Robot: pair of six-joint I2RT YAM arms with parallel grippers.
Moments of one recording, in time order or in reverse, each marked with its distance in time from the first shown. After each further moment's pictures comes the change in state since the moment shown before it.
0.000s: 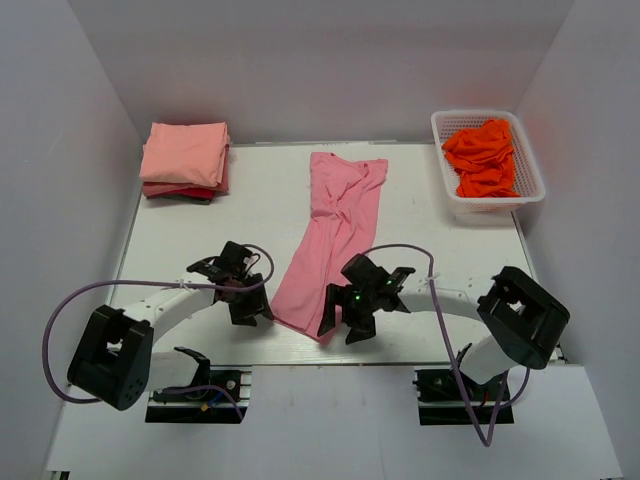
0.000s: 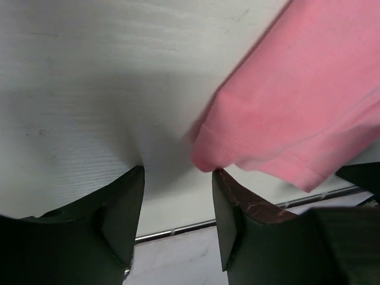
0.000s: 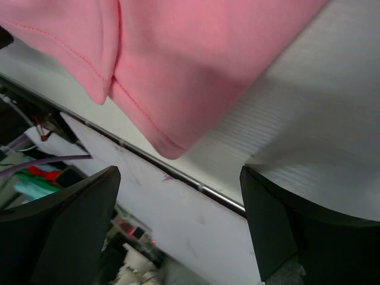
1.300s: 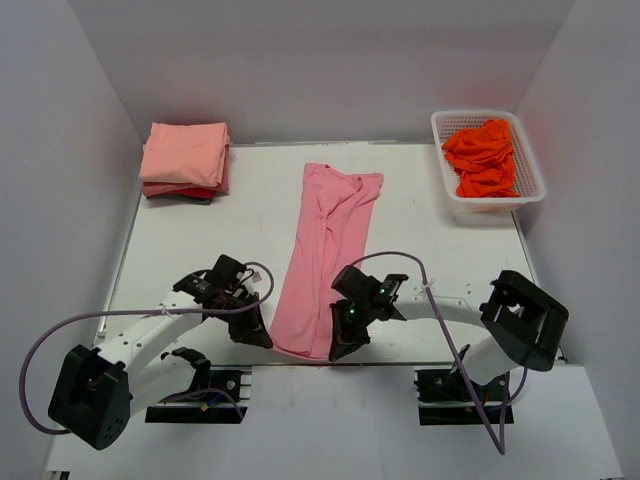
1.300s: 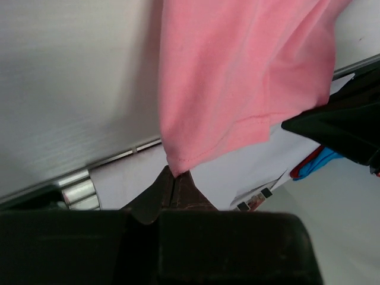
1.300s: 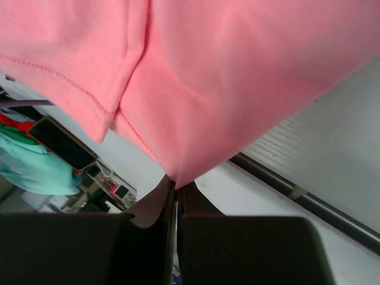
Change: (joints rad) left arm -0.041 -0.235 -0.081 -0.154 0.307 -0.002; right arm 0.124 -0.013 -0.009 -0.041 -0.096 0.014
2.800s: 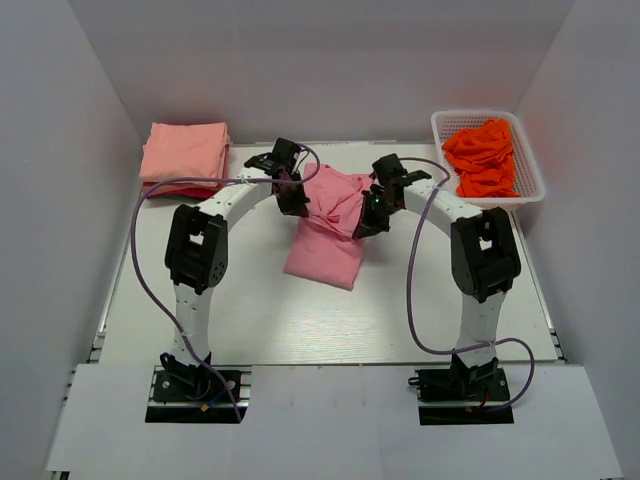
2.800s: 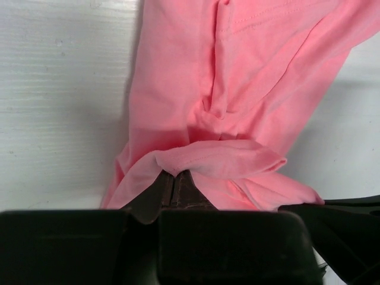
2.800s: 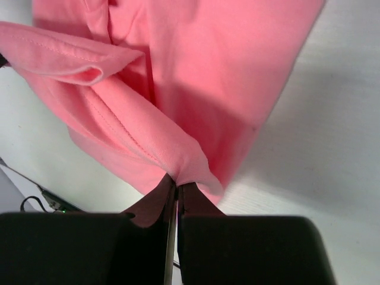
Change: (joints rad) left arm 0.044 1.105 1.290 0.030 -0.414 0.015; right arm -0.643 0.485 0.785 -0.332 0.109 -0.468
